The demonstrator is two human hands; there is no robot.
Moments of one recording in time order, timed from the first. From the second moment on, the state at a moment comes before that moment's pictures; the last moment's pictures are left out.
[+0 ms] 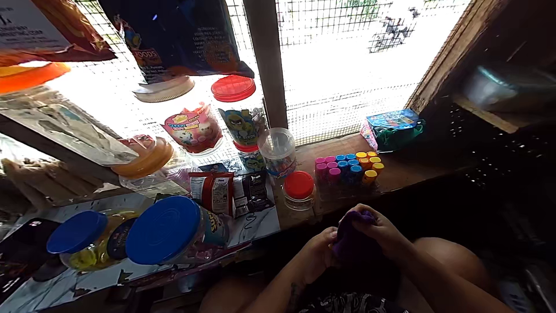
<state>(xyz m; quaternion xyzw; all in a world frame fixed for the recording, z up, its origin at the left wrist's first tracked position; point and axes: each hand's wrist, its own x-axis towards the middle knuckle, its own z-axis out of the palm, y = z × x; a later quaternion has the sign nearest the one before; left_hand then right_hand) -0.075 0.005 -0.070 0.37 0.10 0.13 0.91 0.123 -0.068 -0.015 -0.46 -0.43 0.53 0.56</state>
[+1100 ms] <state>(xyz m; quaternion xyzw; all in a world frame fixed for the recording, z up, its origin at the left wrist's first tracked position) -0.072 0.003 -0.081 0.63 0.11 0.27 0.72 0.123 -0.066 -0.018 -0.45 -0.41 0.59 0.53</state>
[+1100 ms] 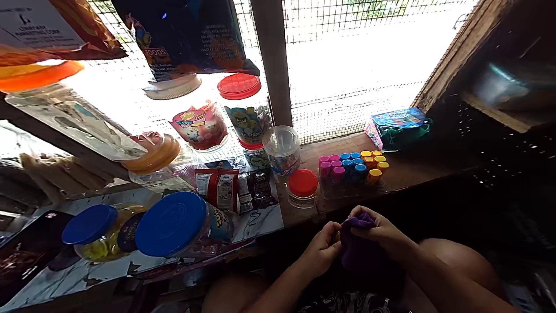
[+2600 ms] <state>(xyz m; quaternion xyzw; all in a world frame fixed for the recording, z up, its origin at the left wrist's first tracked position) -0.063 -0.004 -0.082 0.68 0.10 0.36 0.63 0.121 -0.055 -0.013 -0.51 -0.37 0.56 0.55</state>
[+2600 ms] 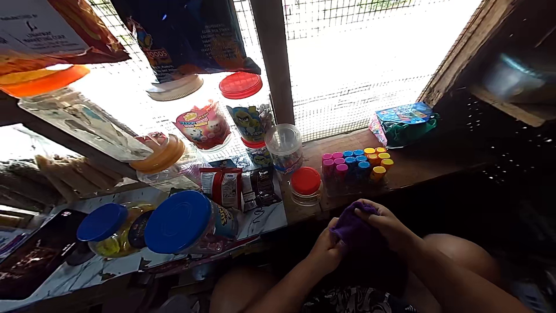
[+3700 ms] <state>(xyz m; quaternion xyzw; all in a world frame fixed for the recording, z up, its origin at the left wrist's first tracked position) -0.072 0.002 -0.085 0.62 0.06 0.35 0.70 0.117 -0.048 -0.007 -0.49 -0.37 0.59 0.52</state>
